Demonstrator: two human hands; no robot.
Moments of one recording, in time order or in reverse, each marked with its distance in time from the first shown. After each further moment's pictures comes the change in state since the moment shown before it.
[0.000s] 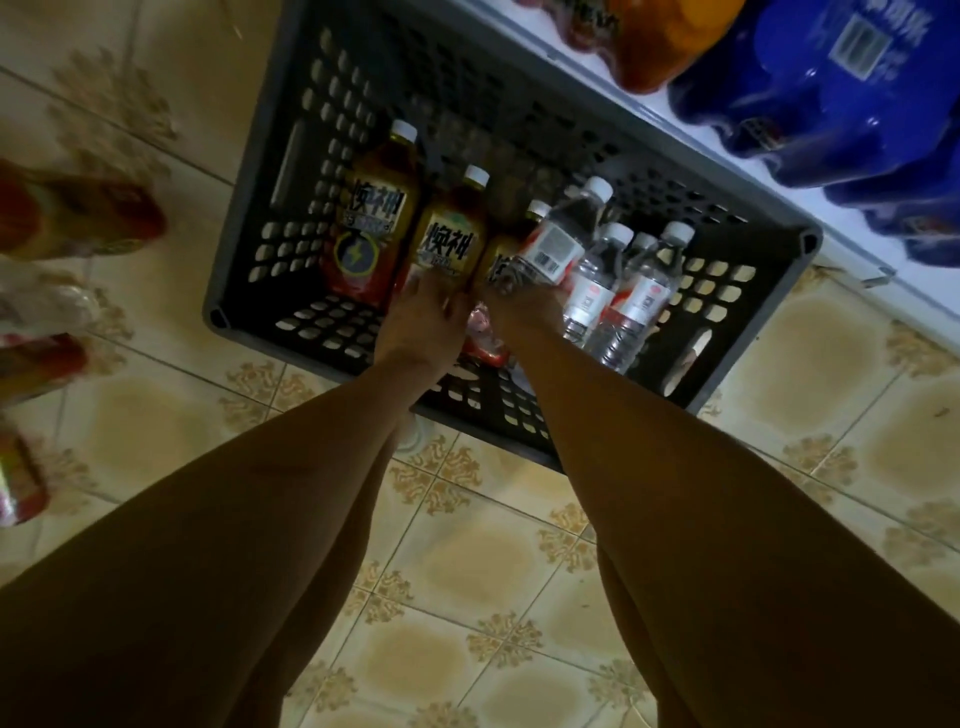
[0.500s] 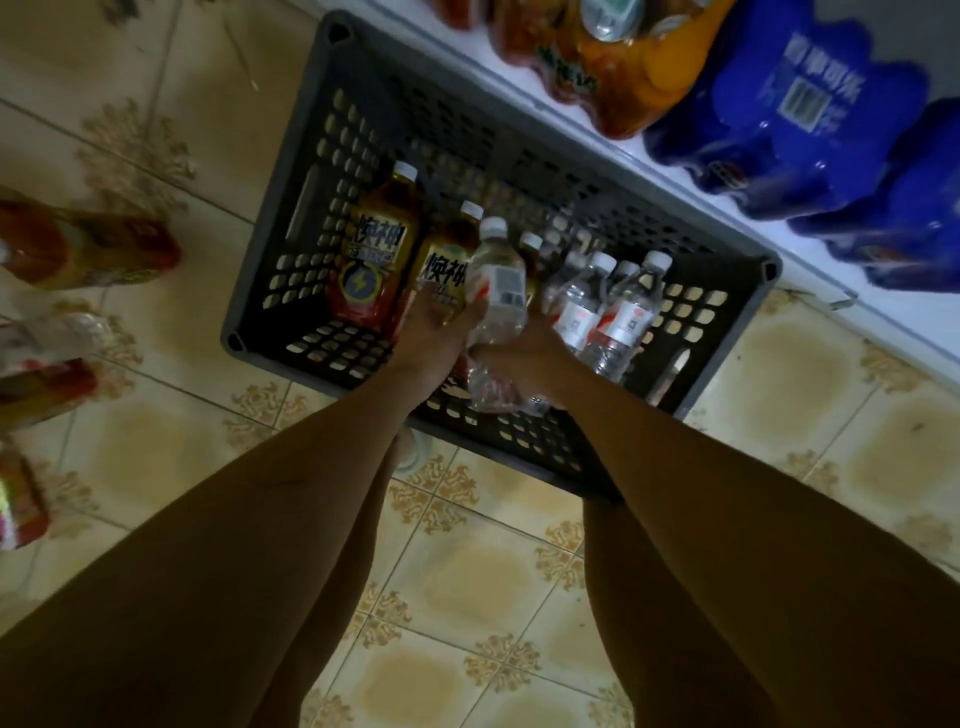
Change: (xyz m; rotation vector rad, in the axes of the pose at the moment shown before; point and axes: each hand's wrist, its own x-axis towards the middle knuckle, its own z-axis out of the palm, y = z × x) left_hand -0.014 0.024 -0.018 -0.631 -0.106 -0.125; right_hand -0.021 0.013 -0.038 -0.130 -0.356 -0.248
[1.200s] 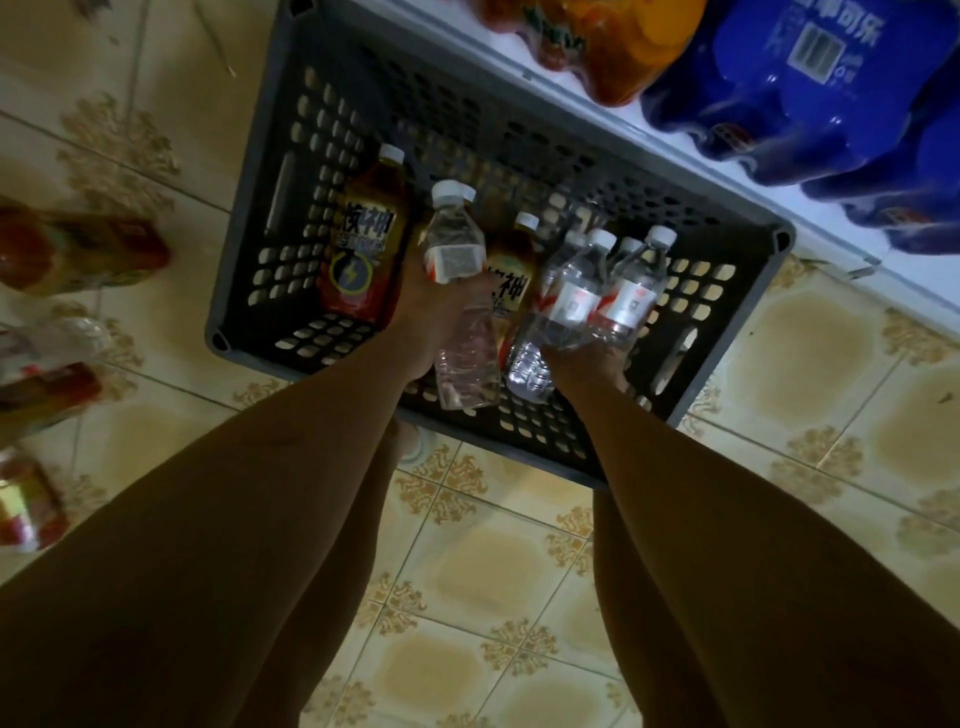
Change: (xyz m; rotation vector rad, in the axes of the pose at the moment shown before) left_hand 0.022 0.015 0.009 -0.271 0.015 -0.077; right_hand 0.010 0.060 -0.024 -0.194 0.342 0.338
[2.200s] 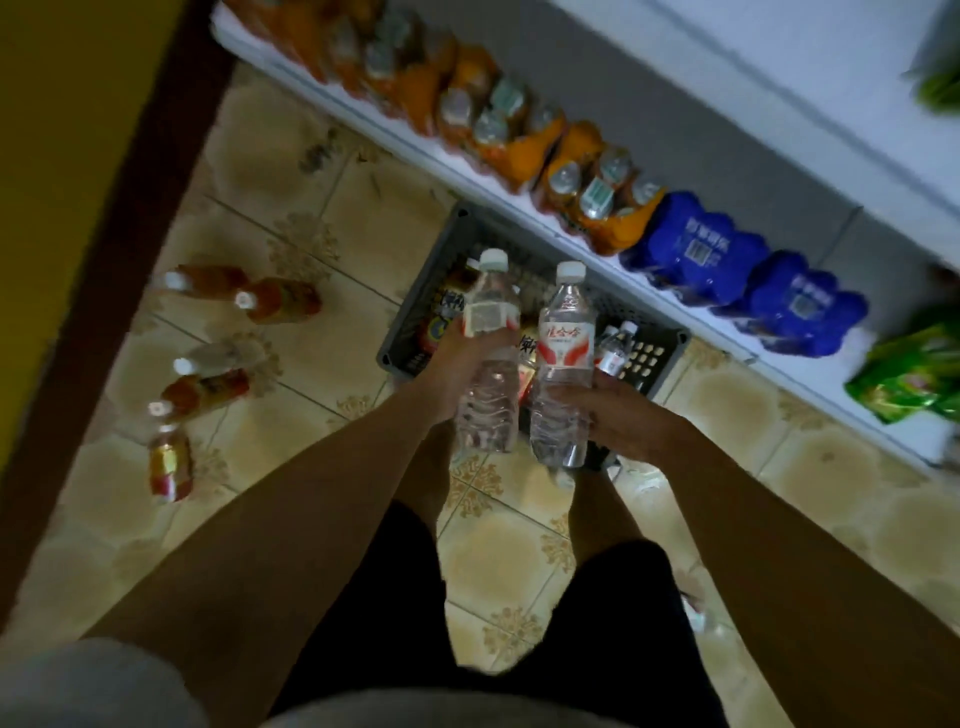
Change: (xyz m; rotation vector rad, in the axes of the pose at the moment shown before) left_hand -0.229 0.134 -0.070 -0.107 -0.195 -0.008; right_hand -0.249 -0.049 -0.143 0.516 -0.686 -0.268
